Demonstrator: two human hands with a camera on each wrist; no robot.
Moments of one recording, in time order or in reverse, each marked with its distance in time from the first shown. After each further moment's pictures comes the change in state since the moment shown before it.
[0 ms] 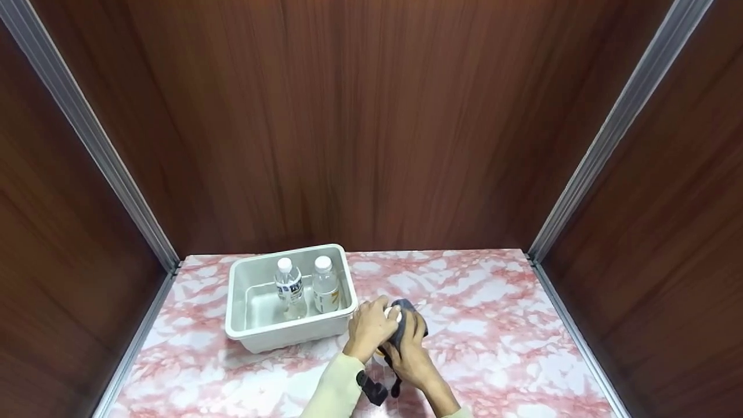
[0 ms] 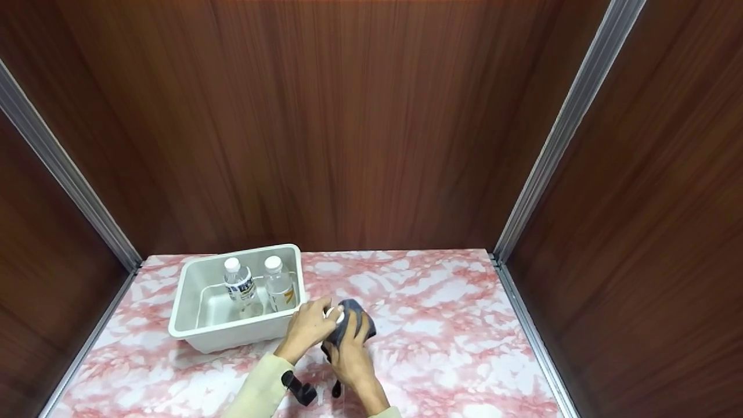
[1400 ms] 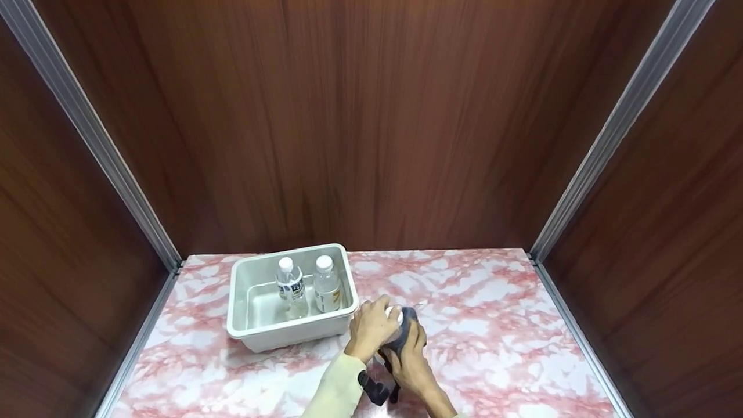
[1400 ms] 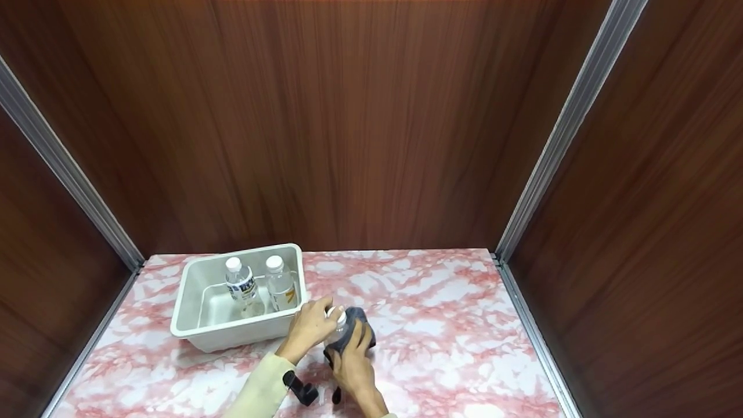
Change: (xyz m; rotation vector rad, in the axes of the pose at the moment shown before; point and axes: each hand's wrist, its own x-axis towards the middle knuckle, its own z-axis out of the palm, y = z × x) left_hand -0.001 0.000 0.002 0.001 -0.012 -0.016; right_hand -0.014 0.017 0.024 -0.014 0.051 0.131
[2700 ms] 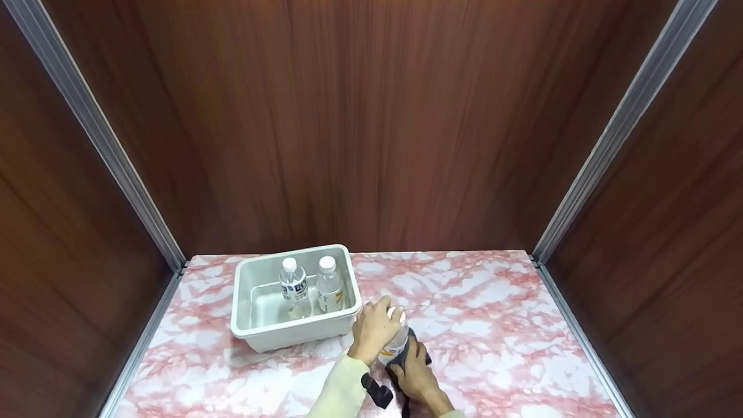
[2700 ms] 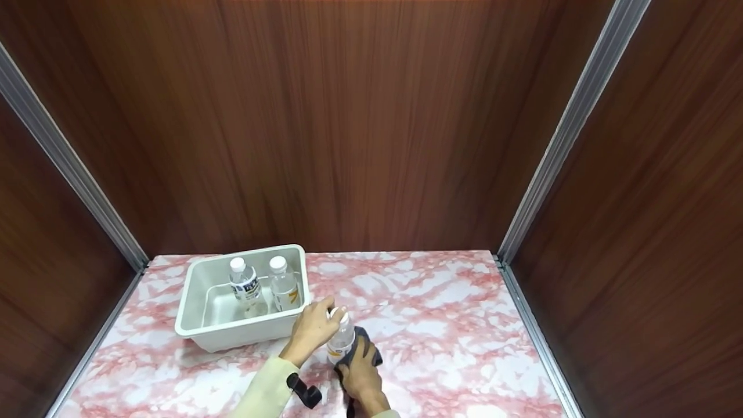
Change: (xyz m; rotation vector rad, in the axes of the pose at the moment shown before) left_hand -0.005 0.003 0.002 -0.014 0.030 -0.056; right_hand -0.012 0.034 0.017 -0.080 -0.157 0.140
